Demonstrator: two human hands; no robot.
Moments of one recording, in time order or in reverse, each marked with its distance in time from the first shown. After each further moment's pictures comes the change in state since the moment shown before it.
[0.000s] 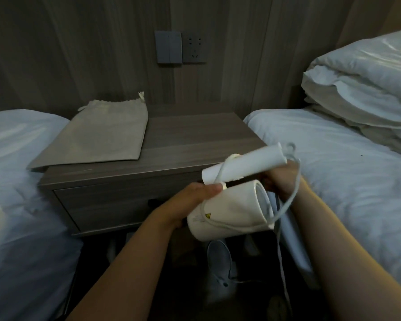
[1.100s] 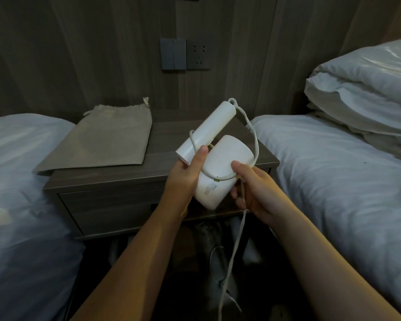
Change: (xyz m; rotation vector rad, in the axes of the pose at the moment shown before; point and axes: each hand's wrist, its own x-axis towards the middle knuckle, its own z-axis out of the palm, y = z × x) left_hand 0.001 0.035 0.009 -0.197 0.489 0.308; right_hand -0.046 -0.021 0.047 0.234 -0.367 0.032
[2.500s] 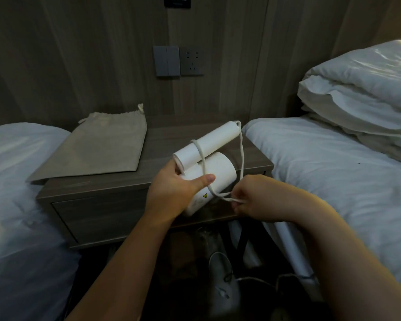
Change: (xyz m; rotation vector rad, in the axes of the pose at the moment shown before) left_hand 0.002 -0.001 -0.012 0.495 0.122 0.088; right_hand -0.018 -0.041 -0.009 -1.474 -0.258 -0.149
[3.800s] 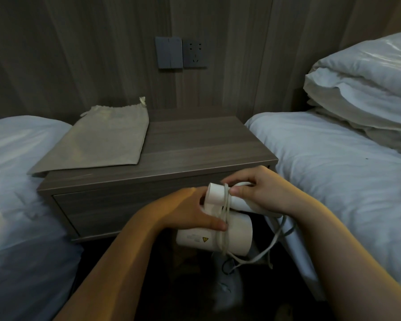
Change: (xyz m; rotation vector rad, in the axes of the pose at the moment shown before) left_hand -0.007 -0.011 -0.007 0.454 -0.797 0.064; right_hand 0.013 0.023 0.021 0.482 0.154 0.000
